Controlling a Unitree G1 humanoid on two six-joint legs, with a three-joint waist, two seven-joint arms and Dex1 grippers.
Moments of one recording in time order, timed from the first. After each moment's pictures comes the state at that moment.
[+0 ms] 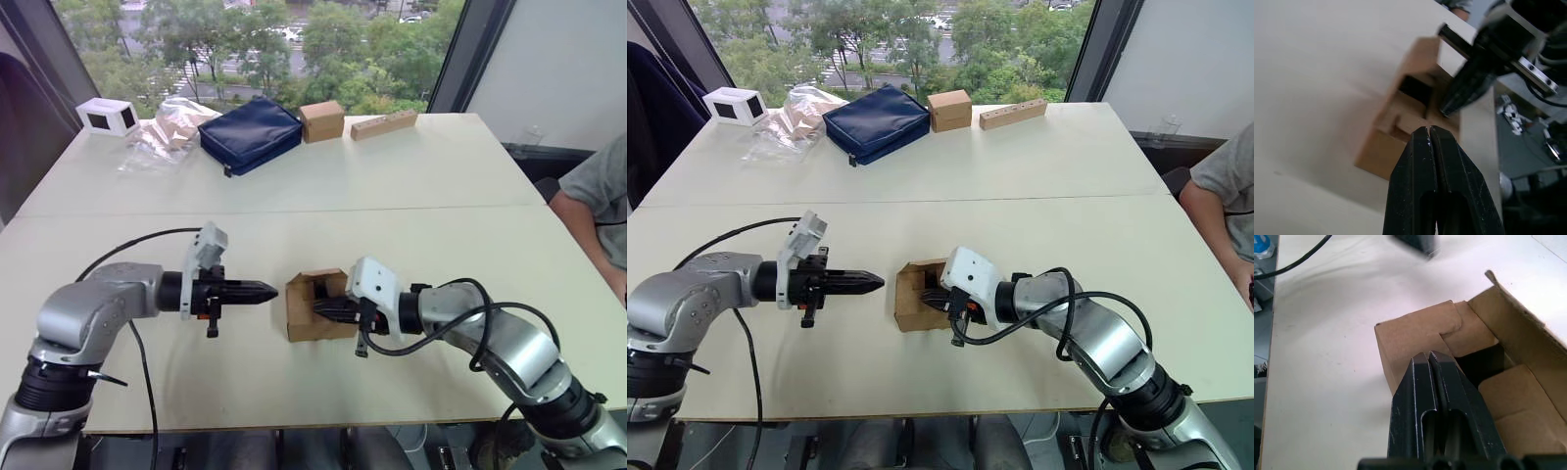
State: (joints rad) left arm -0.38 0.74 0.05 -0.30 -0.70 0.97 -1.13; right arm -0.39 -0.65 0.33 -0.58 0.43 0.80 0.73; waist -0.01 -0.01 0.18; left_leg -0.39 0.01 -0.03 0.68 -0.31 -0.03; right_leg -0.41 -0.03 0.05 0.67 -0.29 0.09
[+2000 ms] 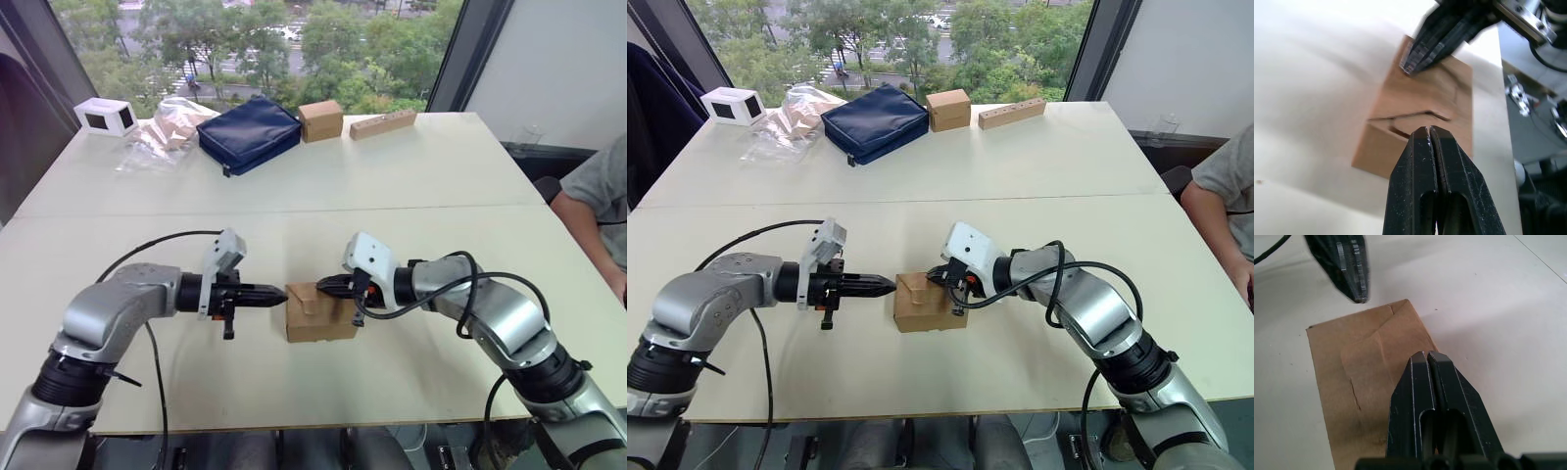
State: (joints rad) left arm -0.42 0.71 -0.07 -0.23 -0.66 0.86 -1.06; right arm -0.54 -0.63 0.34 -0.44 0.39 0.85 0.76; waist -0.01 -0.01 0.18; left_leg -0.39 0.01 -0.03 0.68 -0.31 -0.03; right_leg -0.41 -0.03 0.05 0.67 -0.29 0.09
